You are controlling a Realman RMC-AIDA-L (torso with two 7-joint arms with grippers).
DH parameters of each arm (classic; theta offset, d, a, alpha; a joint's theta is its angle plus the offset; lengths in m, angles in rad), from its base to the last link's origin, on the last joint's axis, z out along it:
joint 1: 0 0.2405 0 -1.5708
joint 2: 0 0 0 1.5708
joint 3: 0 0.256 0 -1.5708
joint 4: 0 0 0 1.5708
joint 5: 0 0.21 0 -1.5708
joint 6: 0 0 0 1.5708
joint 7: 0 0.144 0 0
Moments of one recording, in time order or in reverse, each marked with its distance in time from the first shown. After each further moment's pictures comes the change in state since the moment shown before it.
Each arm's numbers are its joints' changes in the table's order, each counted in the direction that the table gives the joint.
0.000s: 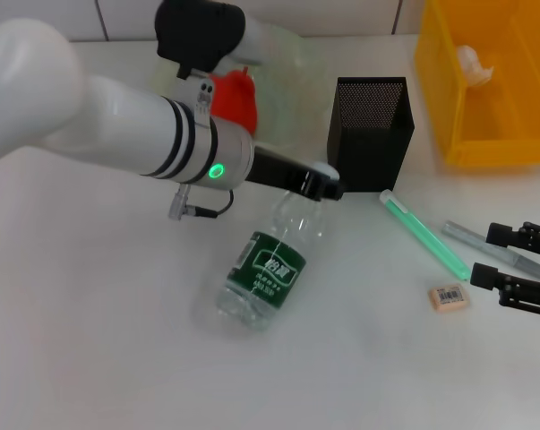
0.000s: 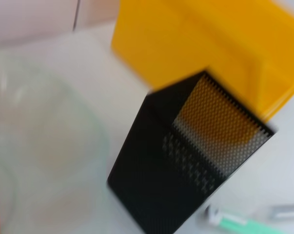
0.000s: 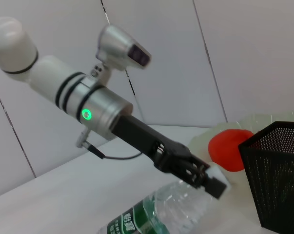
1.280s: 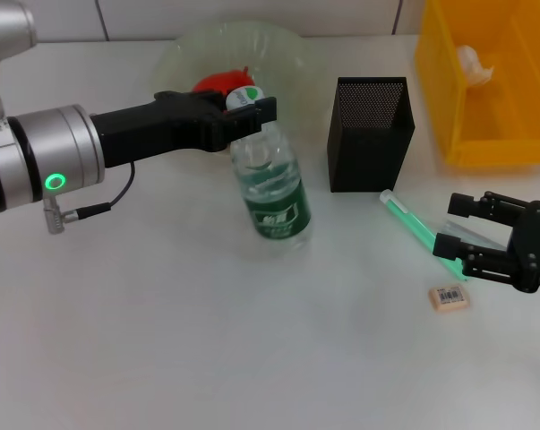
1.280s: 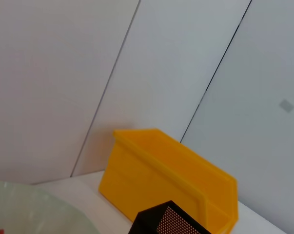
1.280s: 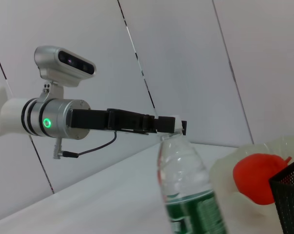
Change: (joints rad) left arm 0.467 0.008 -0.306 0.262 -0.569 0.178 0.714; right arm 0.098 0.017 0.006 0.048 0.000 0.008 0.004
